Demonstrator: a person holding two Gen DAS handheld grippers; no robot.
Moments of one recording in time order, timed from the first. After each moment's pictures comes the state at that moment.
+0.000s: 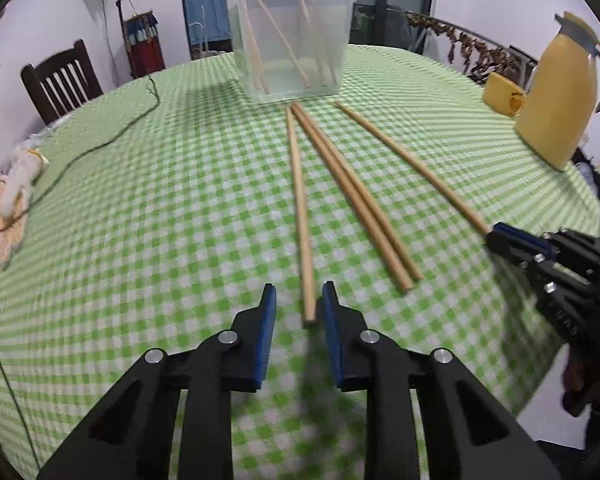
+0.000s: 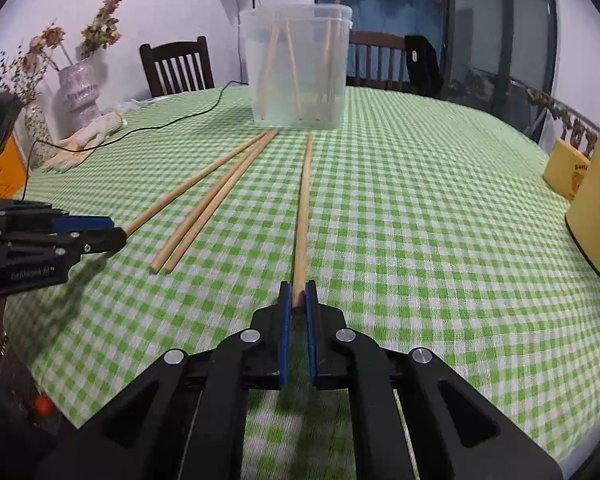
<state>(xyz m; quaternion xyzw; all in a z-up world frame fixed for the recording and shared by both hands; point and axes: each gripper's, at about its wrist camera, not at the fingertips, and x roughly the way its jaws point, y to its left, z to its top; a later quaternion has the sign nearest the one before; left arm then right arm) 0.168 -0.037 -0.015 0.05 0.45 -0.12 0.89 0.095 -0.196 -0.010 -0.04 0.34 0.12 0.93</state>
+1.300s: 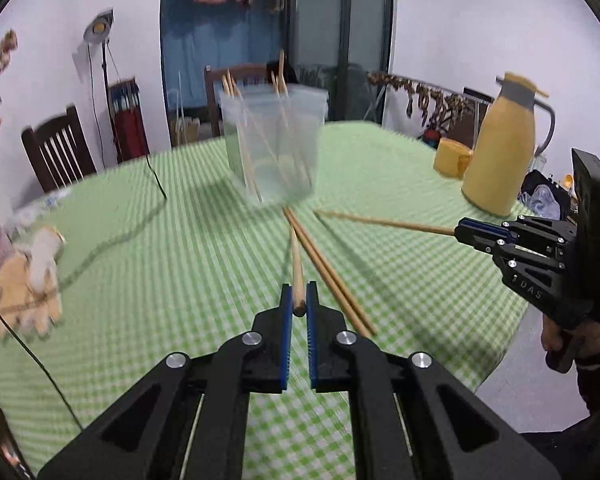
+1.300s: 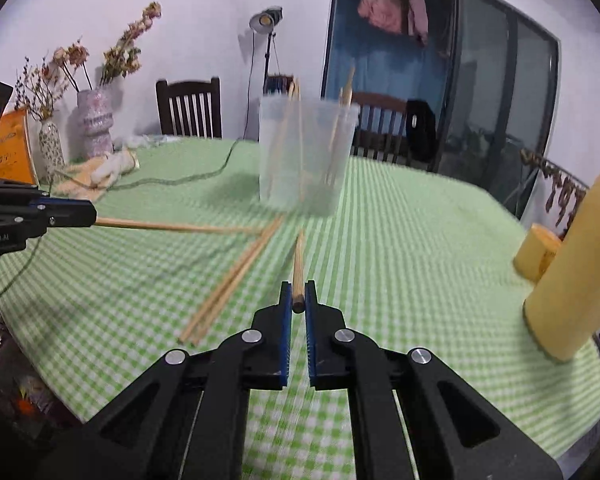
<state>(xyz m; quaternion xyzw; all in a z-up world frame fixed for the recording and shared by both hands) 0.130 0.009 0.092 0.05 0.33 -0.18 0.93 0.089 -0.195 0.080 -0.08 0.25 0.12 0.96</state>
